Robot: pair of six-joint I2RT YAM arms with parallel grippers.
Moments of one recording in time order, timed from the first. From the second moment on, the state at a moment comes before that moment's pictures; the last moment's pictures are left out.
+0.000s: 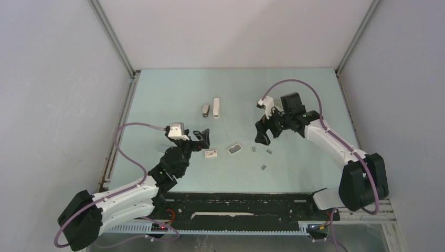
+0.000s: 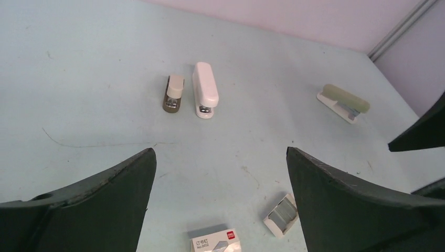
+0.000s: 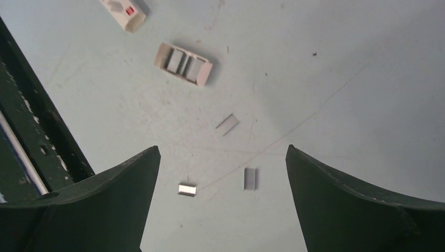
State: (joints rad) left arm -0.81 0.84 0.24 0.59 -0.61 -0.36; right arm 0.37 1.43 1.06 -0.52 -0.57 -0.33
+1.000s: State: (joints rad) left arm -0.81 1.02 0.28 0.59 -0.55 -0.34; right arm 0.45 1.72 1.12 -0.51 -0.38 -0.16
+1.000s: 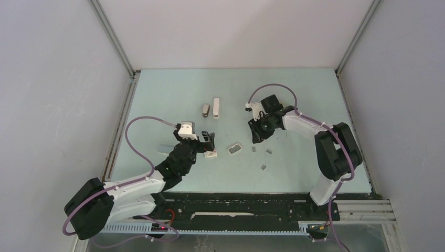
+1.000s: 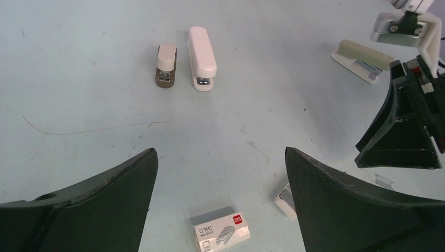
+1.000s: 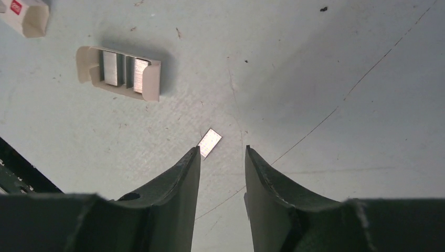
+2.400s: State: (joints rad) left arm -0.81 1.01 0.28 0.59 -0.55 -0.34; right arm 0.45 1.77 1.21 -0.81 -0.20 -0.39
